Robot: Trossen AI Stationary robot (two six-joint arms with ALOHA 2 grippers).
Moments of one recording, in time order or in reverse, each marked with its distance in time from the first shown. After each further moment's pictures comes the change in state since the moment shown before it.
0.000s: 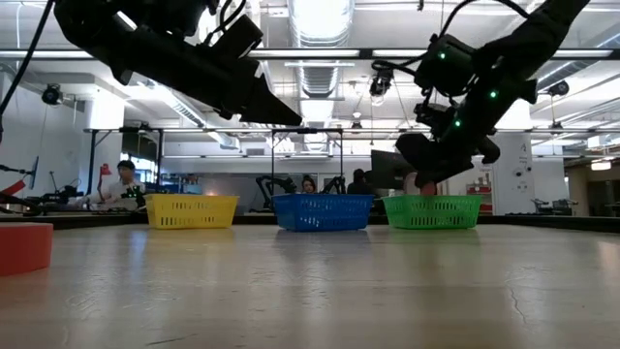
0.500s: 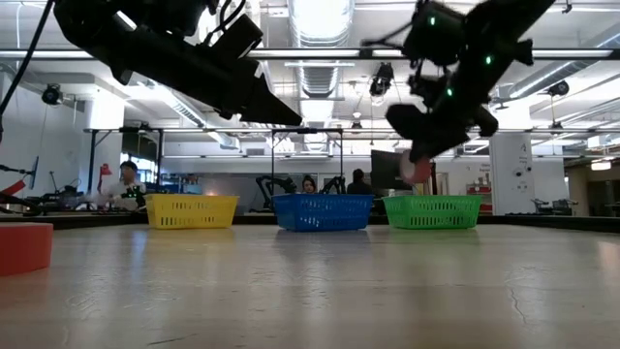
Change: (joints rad) left arm -0.002 0.000 0.000 0.000 0.000 0.009; right arm 0.125 -0.001 0.188 -0.313 0.114 0.197
